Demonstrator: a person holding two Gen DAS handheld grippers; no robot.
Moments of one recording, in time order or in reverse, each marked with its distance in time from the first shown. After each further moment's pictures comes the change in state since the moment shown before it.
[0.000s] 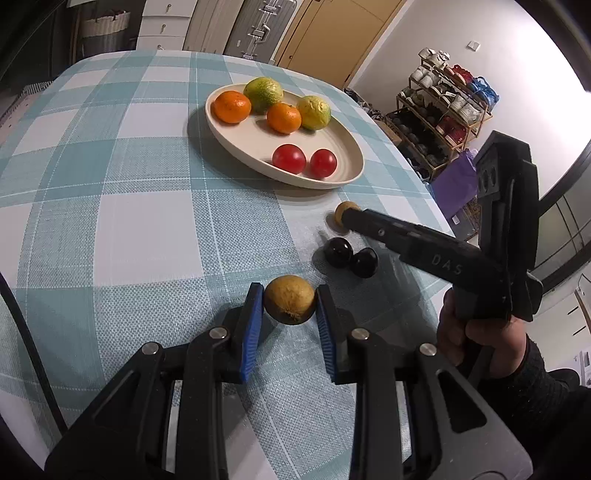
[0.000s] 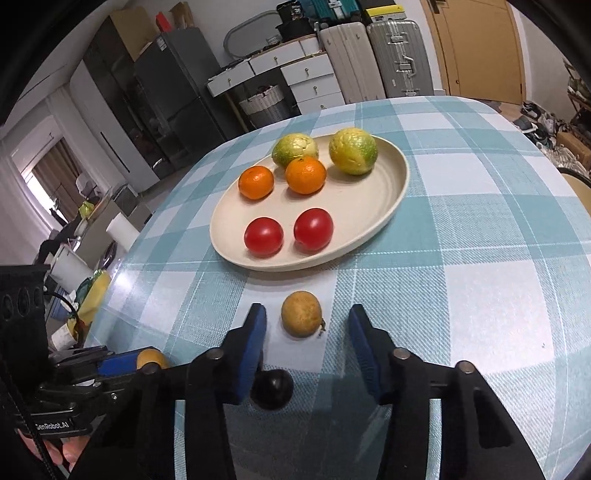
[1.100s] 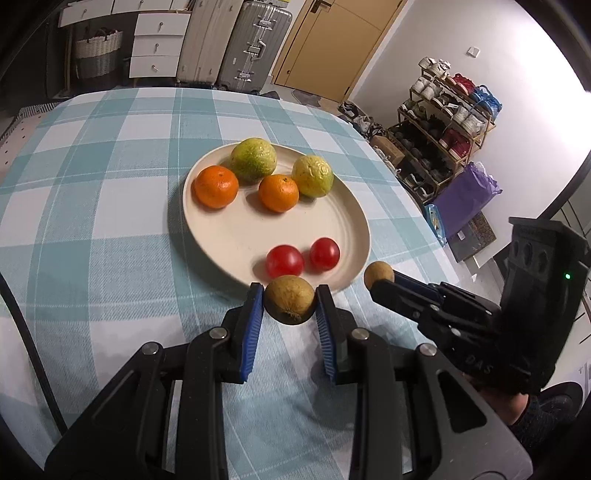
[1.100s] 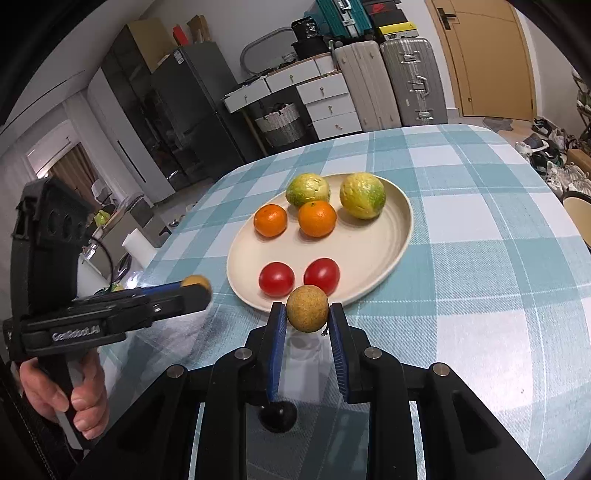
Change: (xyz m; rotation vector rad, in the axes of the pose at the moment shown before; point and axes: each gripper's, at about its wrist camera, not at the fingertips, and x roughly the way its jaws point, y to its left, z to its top) left arm 0.023 -0.015 0.093 0.021 -0.050 0.023; right arm -0.024 -0.003 0.024 -0.029 -0.077 0.062
